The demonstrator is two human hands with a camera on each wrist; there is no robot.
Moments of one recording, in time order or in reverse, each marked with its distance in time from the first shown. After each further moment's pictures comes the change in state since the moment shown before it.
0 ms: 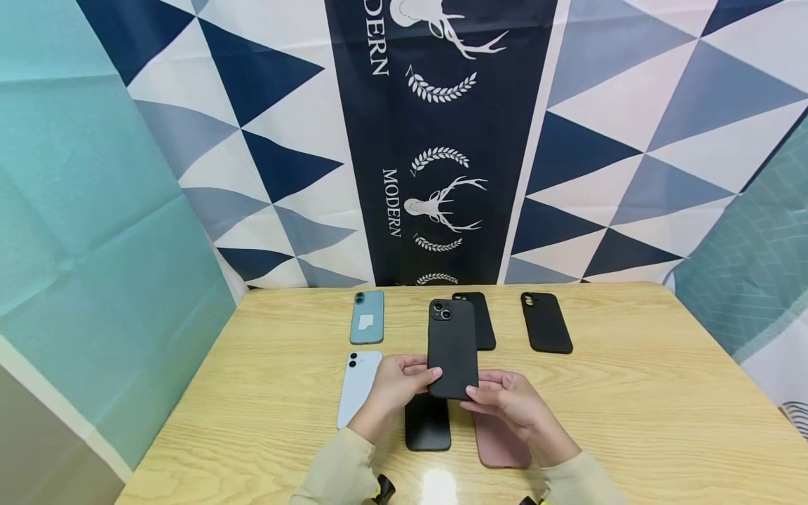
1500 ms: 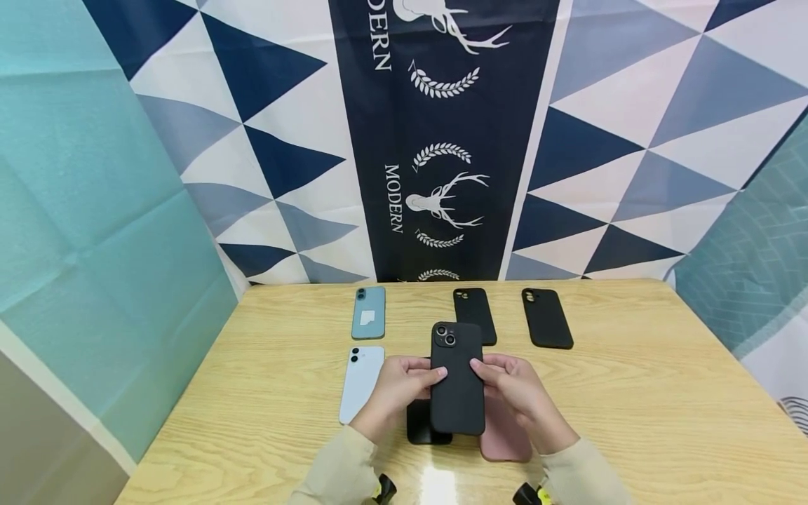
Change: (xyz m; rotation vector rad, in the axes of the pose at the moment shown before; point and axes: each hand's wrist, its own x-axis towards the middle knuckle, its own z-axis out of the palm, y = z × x) left_hand -0.009 0.001 0.002 -0.059 -0.045 -0.040; right_hand 0.000 -0.017 0.014 -0.148 0.298 0.063
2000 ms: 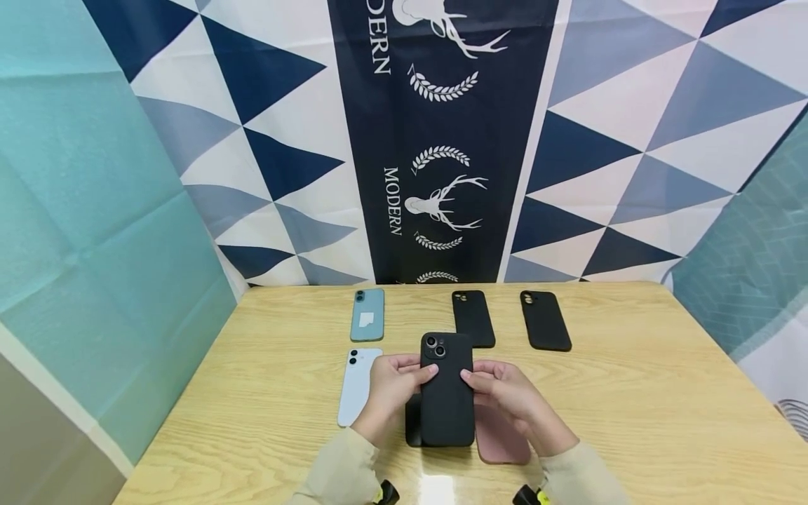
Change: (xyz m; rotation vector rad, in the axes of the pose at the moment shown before) left_hand 0.000 0.001 0.002 -0.070 0.187 0.060; right_hand 0.000 -0.001 -0.002 0.018 -0.258 -0.022
